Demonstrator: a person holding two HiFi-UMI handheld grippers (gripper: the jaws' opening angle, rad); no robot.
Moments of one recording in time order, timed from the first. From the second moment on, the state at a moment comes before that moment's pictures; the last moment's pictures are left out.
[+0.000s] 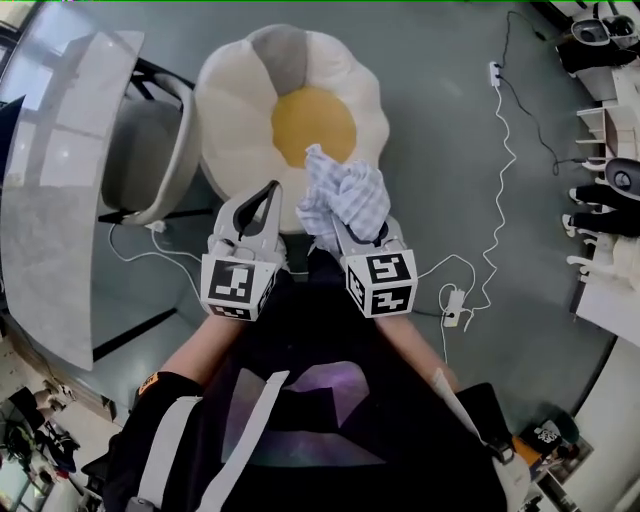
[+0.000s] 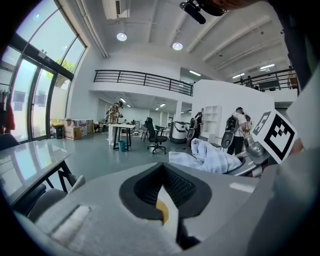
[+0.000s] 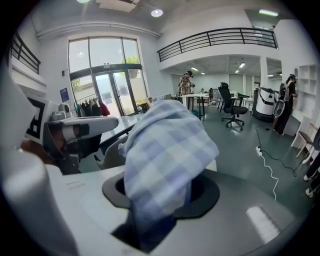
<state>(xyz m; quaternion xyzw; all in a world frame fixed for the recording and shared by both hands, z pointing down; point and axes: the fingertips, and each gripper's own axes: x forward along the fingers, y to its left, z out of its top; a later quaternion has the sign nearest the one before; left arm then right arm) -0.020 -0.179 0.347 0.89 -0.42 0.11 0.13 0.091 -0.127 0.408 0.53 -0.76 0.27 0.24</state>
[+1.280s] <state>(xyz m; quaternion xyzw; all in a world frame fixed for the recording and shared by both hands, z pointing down) 0.036 -0.256 0.427 0.84 -0.49 0.17 0.15 0.147 -0.227 0.483 0.46 -0.79 0.29 0.27</state>
